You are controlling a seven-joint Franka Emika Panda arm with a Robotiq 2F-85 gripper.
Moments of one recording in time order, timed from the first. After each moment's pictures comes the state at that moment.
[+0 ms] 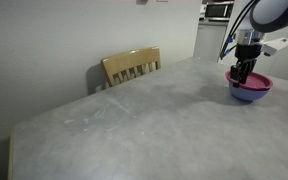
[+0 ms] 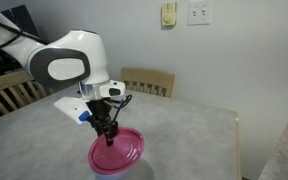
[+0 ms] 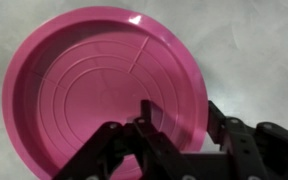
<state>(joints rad) -0.13 0.33 -0.15 -2.24 -0.03 2.49 -0.11</state>
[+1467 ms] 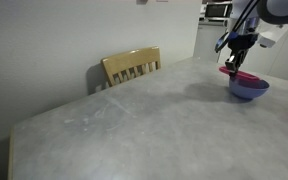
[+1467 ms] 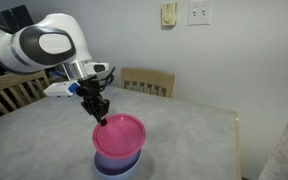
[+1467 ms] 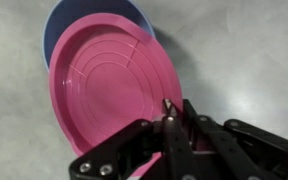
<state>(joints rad) -0.01 0.23 -0.15 -2.25 -0.33 2.47 0.10</state>
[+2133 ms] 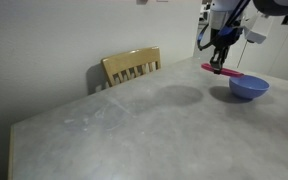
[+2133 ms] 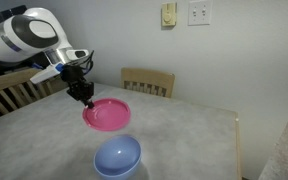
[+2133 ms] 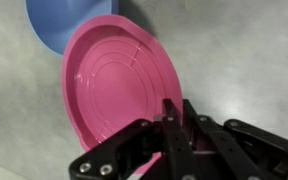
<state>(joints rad) 0.11 0.21 -0.06 -2.19 -0.46 2.37 0.19</state>
